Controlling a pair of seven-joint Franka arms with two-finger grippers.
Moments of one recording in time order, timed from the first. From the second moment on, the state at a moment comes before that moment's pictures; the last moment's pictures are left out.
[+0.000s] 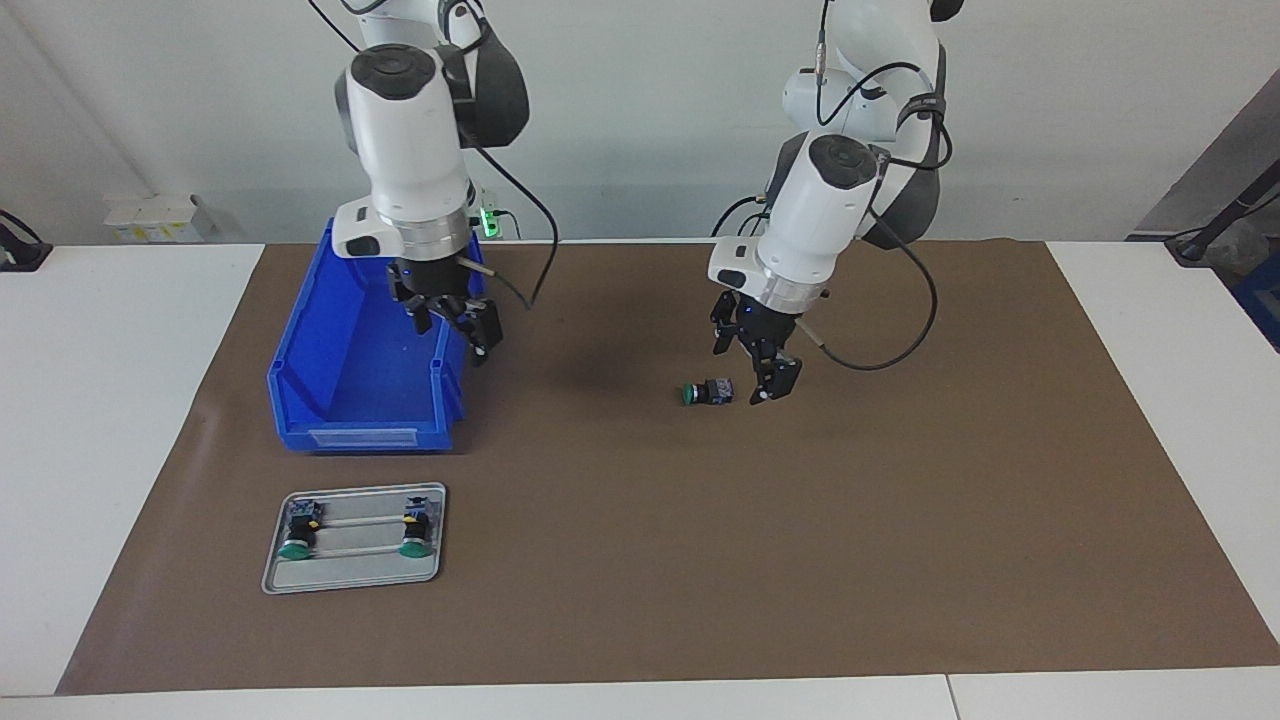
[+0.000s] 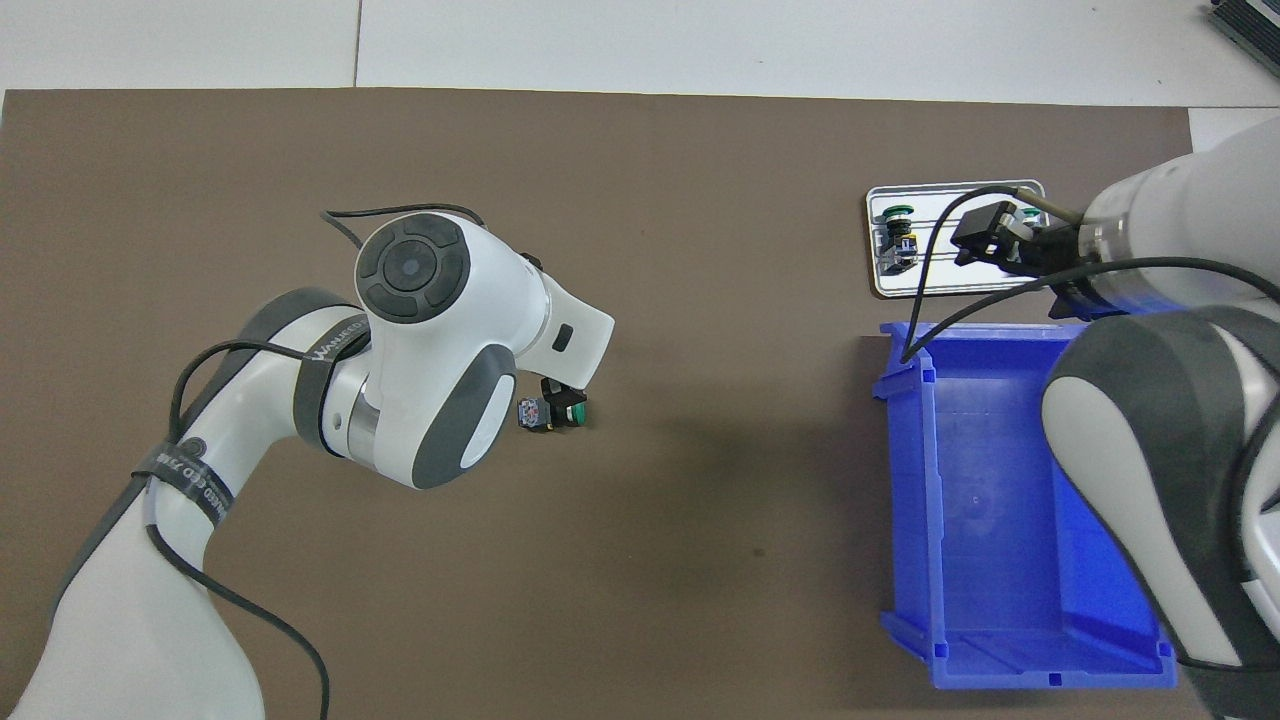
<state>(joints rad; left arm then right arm) -0.51 0.28 -0.05 -1.79 -0.14 2.19 0.84 0.22 0.03 -0.11 -1.71 -0.04 1.86 0.64</state>
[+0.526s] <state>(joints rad) -0.51 0.27 -0.05 -1.88 -0.14 2.19 0.93 0.03 -0.02 -0.11 -1.71 0.00 1.72 0.30</state>
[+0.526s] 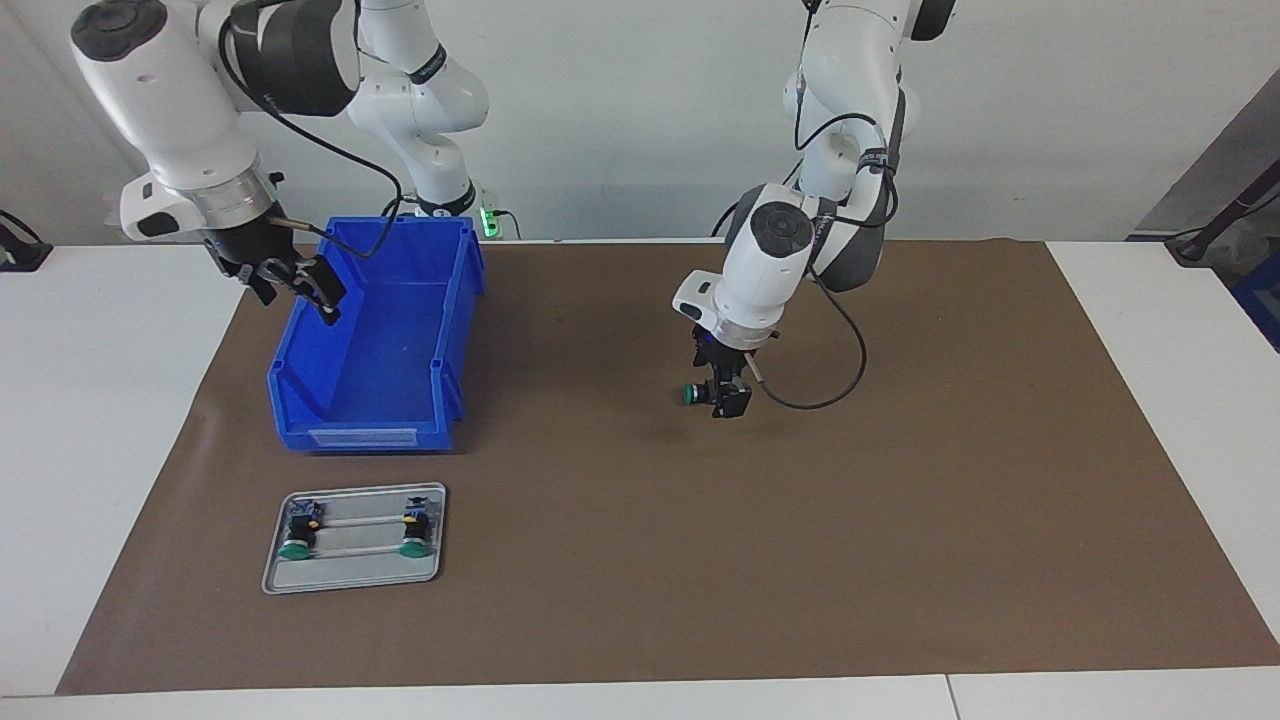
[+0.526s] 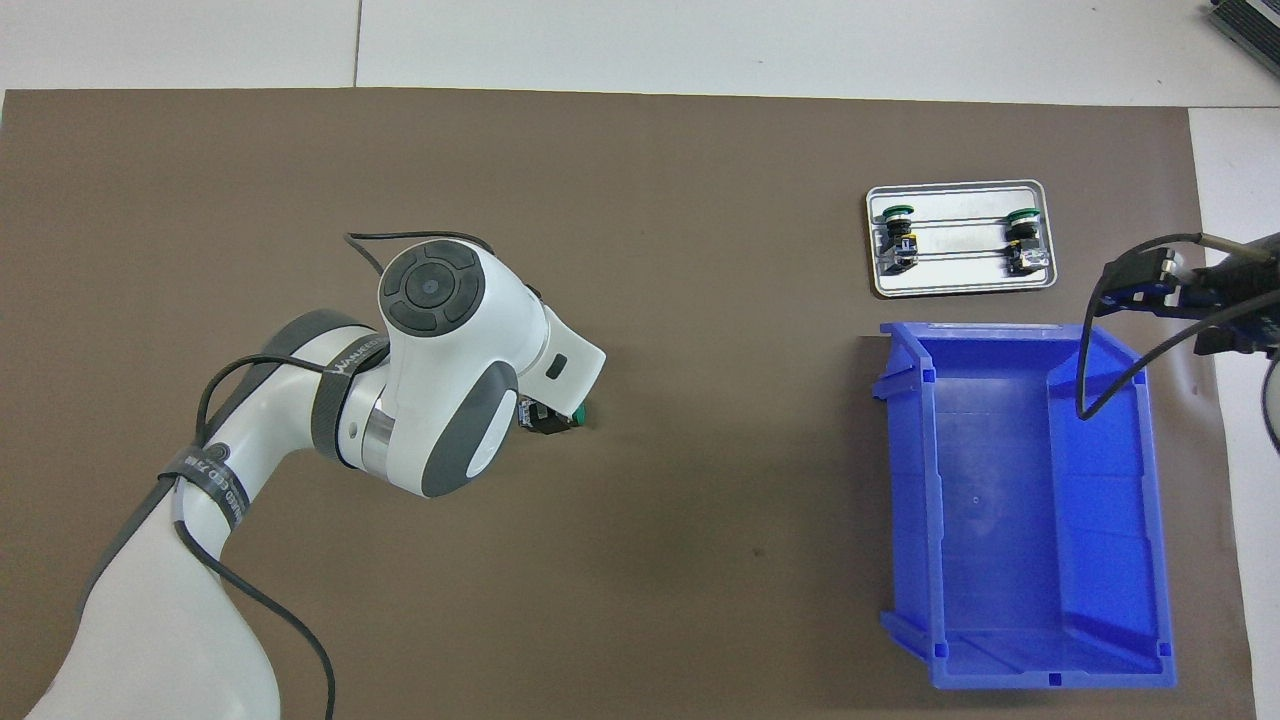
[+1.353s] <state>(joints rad) -0.55 0.26 -0.05 -2.07 -0.14 2.40 0.96 0.05 -0.03 -0.10 -1.65 -0.02 1.65 0.13</state>
